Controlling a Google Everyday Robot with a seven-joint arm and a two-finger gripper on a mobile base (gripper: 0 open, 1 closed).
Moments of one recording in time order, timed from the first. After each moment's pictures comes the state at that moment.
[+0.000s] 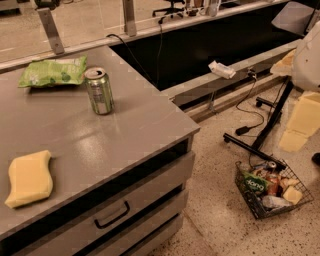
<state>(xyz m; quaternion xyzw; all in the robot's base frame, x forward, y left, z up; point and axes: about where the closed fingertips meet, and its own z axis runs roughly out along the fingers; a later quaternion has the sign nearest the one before) 0.438 -0.217 0.976 -0.60 0.78 -0.03 0.16</state>
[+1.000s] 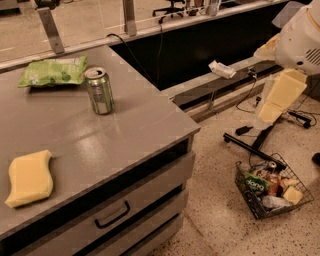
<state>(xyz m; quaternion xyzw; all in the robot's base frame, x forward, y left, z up) 0.498 -0.204 0.980 -0.60 0.77 0.01 0.22</state>
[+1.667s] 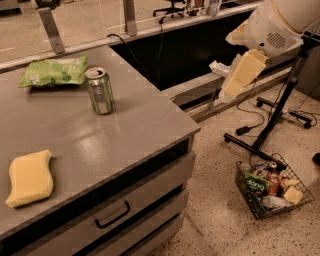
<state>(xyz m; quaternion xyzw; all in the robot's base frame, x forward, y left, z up) 0.571 -0.159 0.985 -0.61 0.74 0.06 0.29</state>
